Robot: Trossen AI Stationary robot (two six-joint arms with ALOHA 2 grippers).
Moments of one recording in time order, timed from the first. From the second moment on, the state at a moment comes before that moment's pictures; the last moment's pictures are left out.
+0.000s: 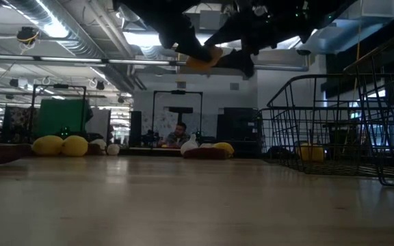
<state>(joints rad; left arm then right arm) 0.15 1.55 1.20 -0.18 -0.27 0.47 -0.29 1.44 0.98 0.15 -0.22 0.39</state>
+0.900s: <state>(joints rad) 0.14 1.55 1.20 -0.17 -0.28 0.42 -0.29 1.44 0.98 0.18 -0.22 0.34</state>
